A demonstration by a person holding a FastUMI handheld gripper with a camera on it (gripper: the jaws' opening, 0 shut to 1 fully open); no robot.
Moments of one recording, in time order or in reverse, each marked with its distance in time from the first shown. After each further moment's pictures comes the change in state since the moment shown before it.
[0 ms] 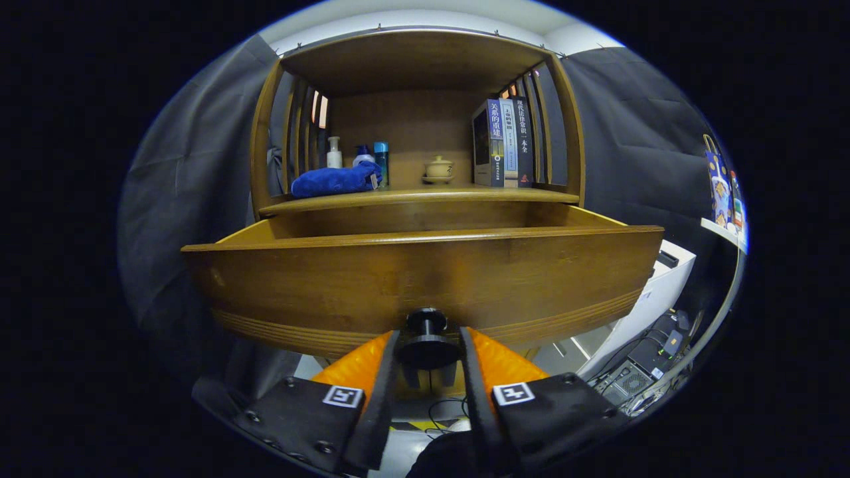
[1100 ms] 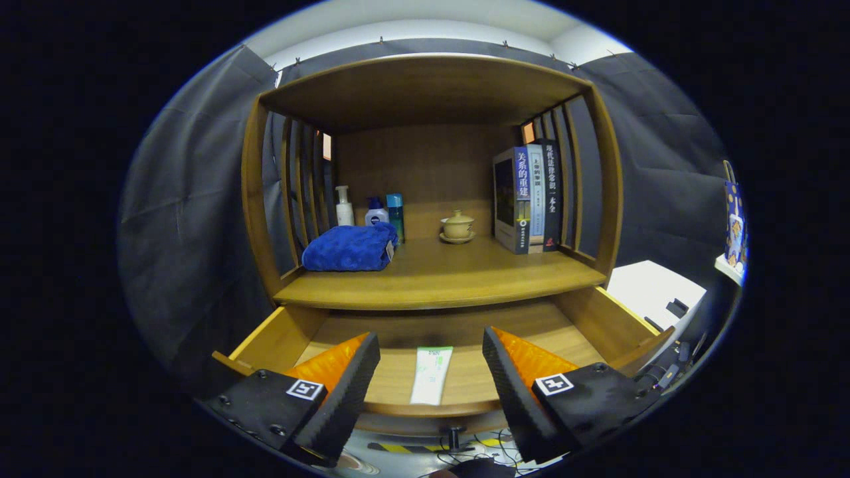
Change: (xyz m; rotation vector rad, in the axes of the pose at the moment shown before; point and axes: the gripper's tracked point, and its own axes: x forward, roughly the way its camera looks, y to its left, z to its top) arm 0.040 0.034 0.154 0.038 -0.040 0.075
